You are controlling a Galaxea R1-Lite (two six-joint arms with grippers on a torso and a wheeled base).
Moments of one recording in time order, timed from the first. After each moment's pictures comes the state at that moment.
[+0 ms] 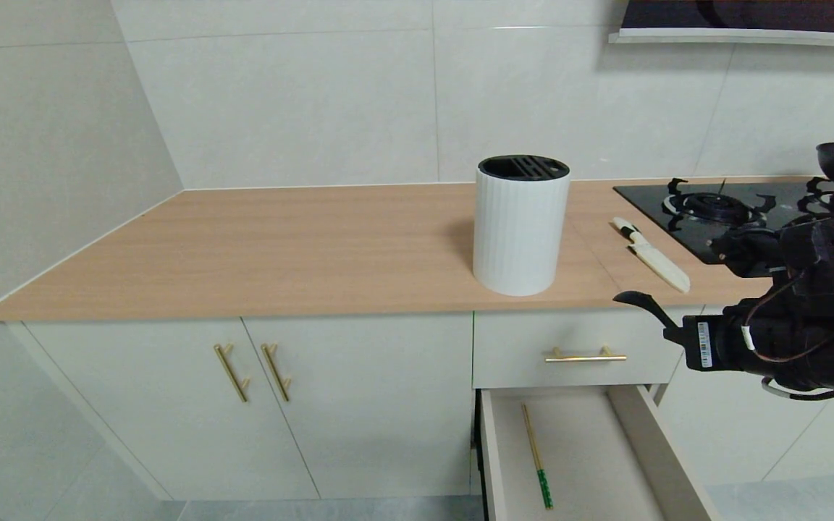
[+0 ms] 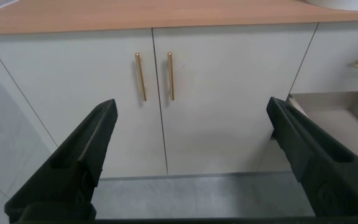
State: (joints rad) left arm -0.01 0.00 0.00 0.00 -0.01 0.00; right arm 0.36 1.52 -0.82 -0.10 -0.17 0.19
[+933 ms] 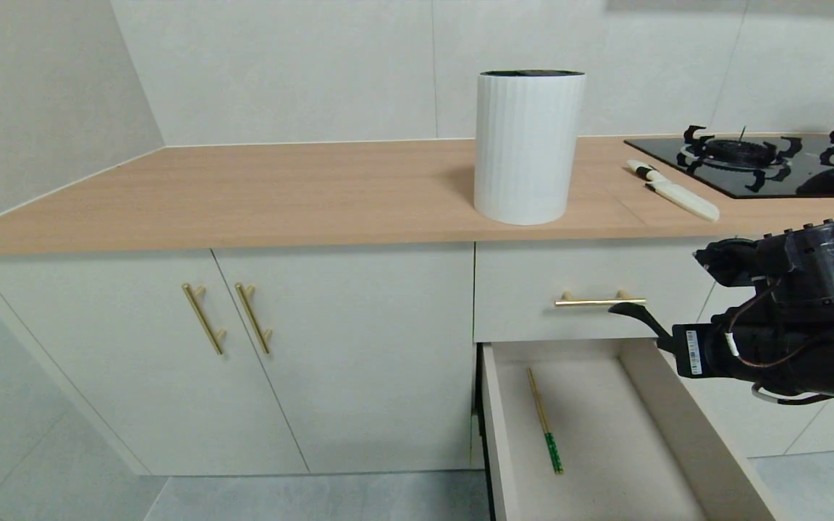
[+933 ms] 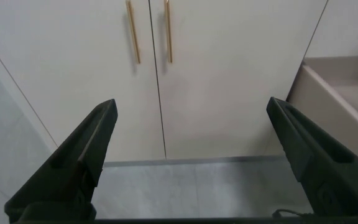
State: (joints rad) left arm -0.01 0.00 0.00 0.00 -0.01 0.00; right arm 0.36 1.56 -0.82 -0.10 -0.18 0.19
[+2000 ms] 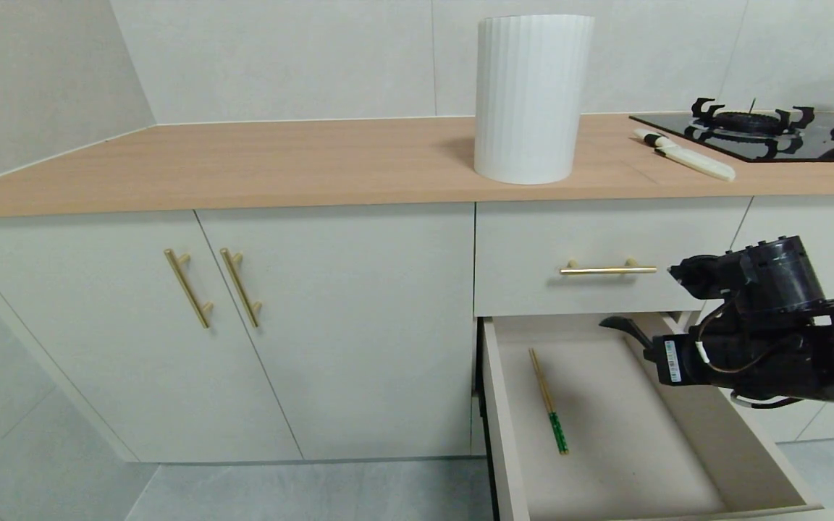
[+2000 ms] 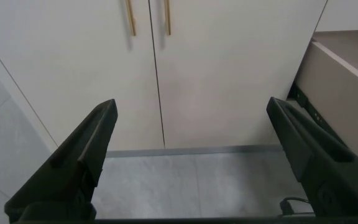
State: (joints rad) left arm -0.01 0.00 0.00 0.00 -0.01 0.00; right arm 0.36 1.66 -0.82 -0.15 -0.18 0.19
